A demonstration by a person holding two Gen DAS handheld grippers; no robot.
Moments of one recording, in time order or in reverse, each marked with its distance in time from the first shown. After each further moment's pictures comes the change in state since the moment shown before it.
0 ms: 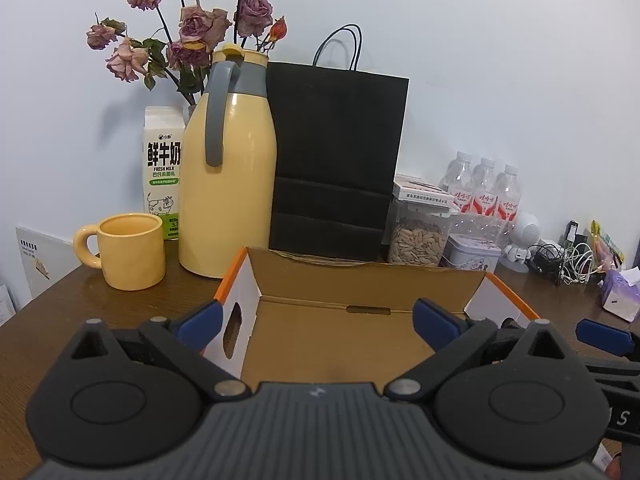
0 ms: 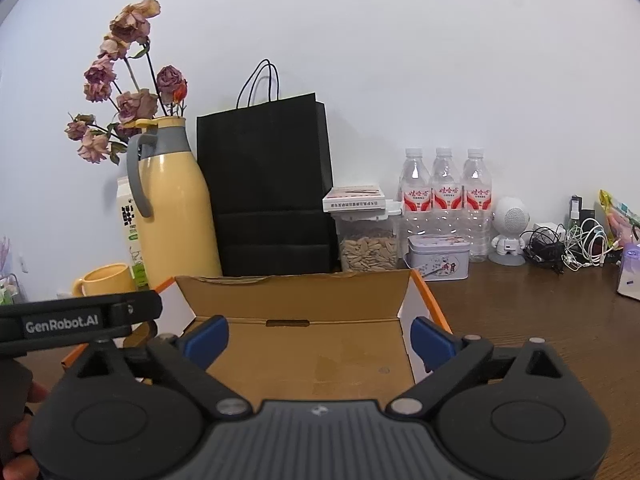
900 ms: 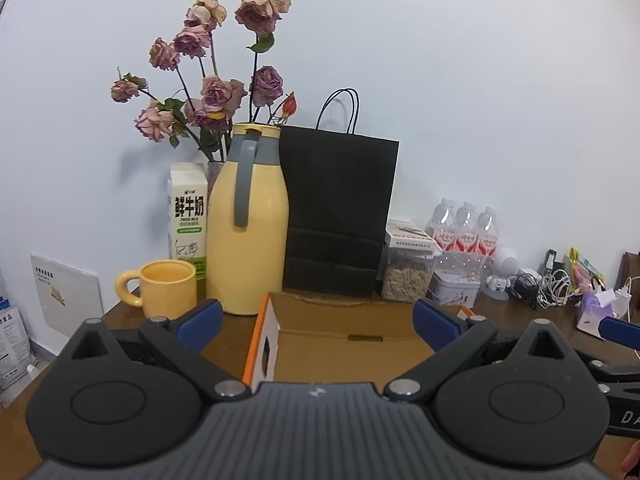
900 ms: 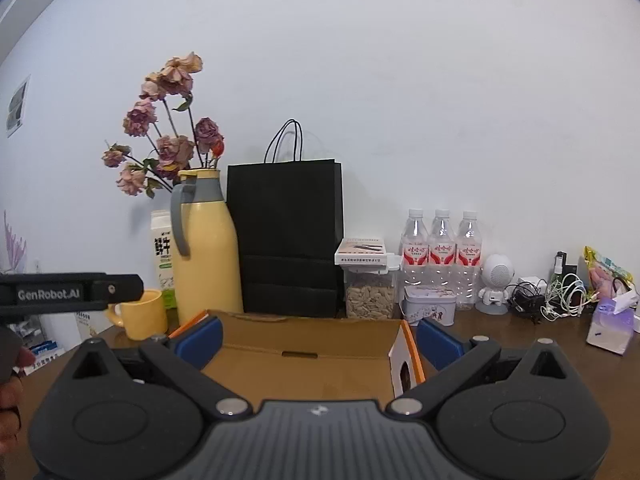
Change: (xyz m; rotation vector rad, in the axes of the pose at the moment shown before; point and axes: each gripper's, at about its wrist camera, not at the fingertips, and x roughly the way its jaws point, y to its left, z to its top) left arm -0.100 0.016 0.035 0.011 -0.073 -0.012; right arm -0.105 0.014 0.028 -0.075 -0.083 0.016
